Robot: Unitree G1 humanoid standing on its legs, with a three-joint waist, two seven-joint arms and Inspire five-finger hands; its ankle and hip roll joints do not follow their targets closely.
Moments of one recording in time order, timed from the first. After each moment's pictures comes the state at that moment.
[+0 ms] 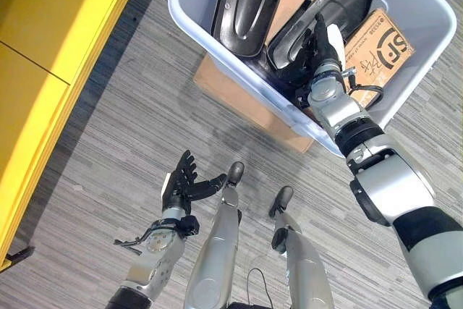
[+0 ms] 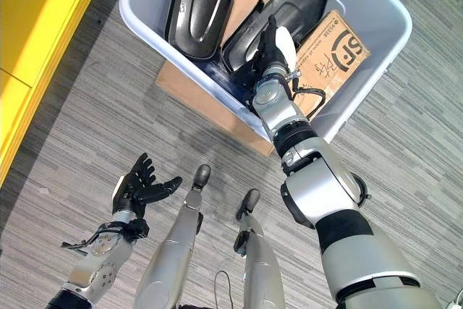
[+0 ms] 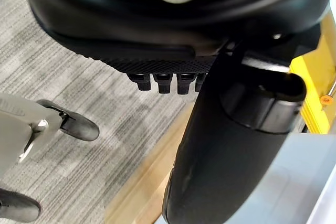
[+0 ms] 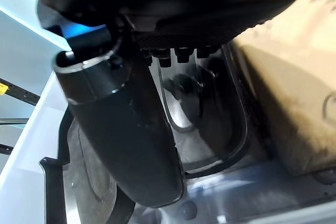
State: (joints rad) left arm -0.03 0.45 -0.31 0.09 -0.66 -0.07 0.36; right arm -1.37 -0.28 0.49 1.15 0.19 0.13 -0.42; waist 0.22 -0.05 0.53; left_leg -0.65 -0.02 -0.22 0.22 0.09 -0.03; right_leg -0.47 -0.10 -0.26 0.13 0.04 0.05
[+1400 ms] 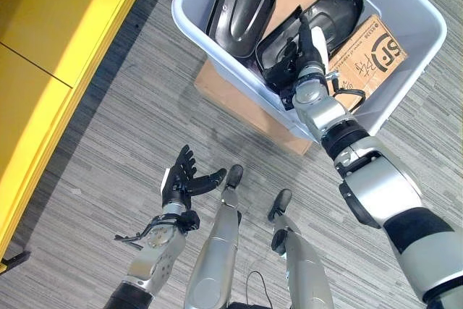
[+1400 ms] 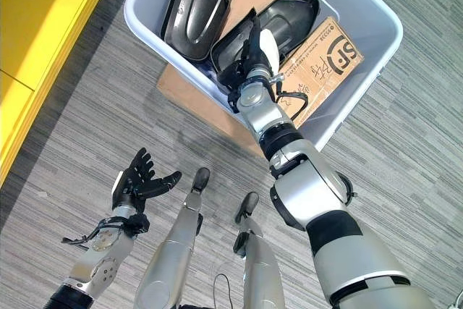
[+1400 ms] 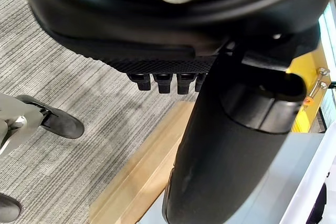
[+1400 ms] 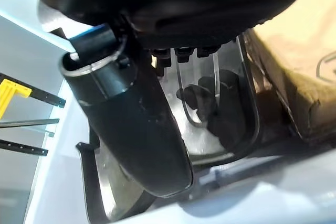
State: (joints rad) left arm -0.06 0.45 -0.31 0.09 -0.66 -0.07 0.37; right arm -1.37 -0.20 0.51 1.13 0.24 0.14 -0.45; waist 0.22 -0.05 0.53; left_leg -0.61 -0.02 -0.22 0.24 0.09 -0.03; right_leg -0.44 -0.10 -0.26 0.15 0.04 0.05
